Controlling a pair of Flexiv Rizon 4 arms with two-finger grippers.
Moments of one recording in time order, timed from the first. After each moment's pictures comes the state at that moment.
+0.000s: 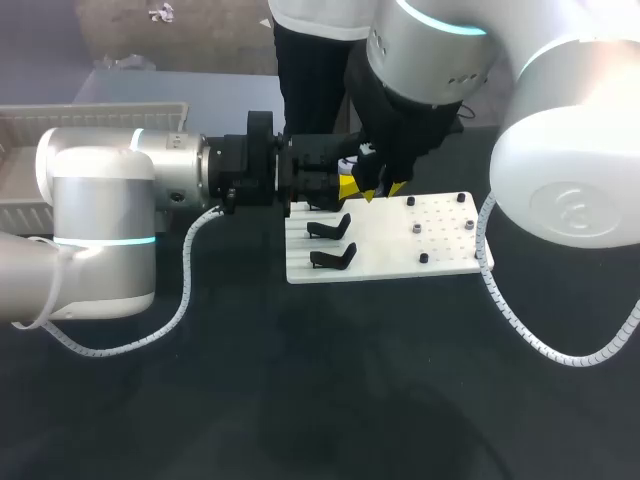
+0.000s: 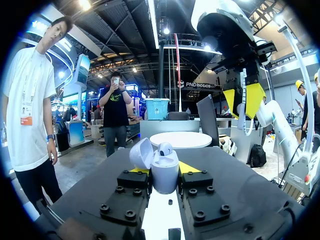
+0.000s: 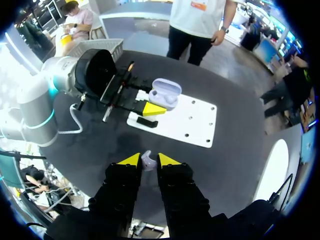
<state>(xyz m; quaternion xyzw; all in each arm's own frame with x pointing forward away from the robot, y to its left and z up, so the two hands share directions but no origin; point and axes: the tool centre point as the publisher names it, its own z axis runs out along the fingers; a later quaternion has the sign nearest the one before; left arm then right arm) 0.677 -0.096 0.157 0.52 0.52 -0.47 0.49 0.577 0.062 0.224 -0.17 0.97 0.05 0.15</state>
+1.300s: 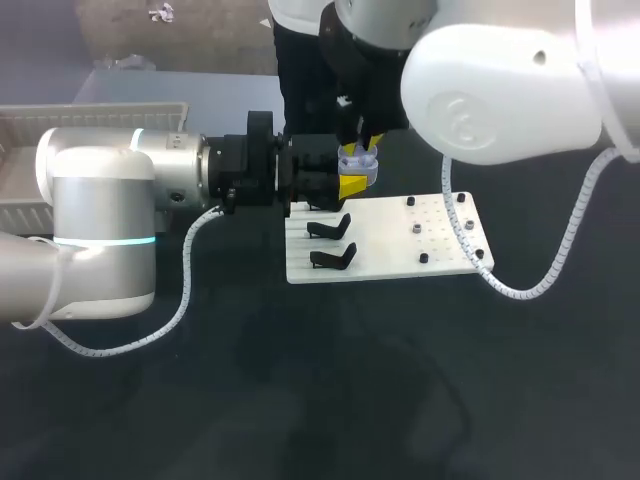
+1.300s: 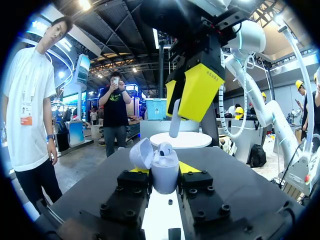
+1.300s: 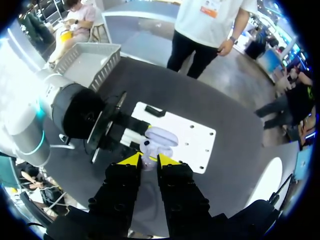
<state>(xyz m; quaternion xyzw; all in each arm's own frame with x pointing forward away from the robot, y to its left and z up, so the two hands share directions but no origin) 0.677 -0.096 0.157 0.52 0.52 -0.47 0.49 0.656 0.077 0.220 -0.21 0.97 0.03 0.14</state>
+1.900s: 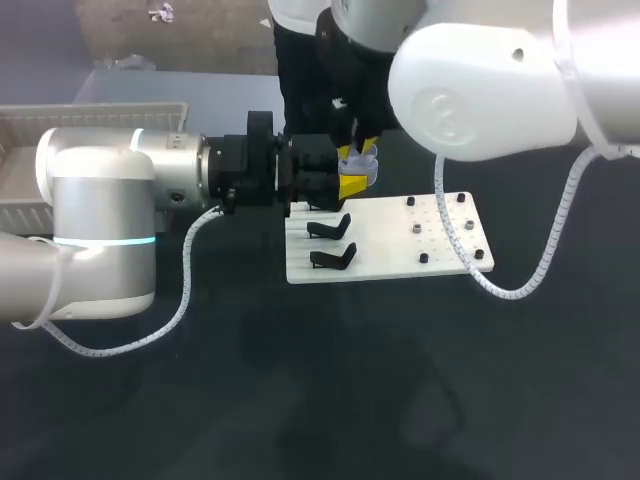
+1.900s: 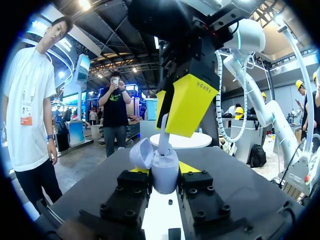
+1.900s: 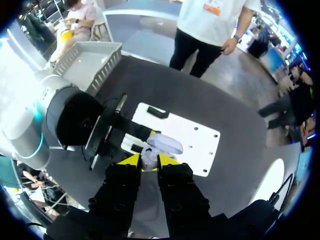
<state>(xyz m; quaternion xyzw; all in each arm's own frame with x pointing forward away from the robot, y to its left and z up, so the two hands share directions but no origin) 0.677 -0.096 0.157 0.52 0.52 -0.47 0.49 0.665 0.084 0.210 -0.21 0.97 0.04 0.13</state>
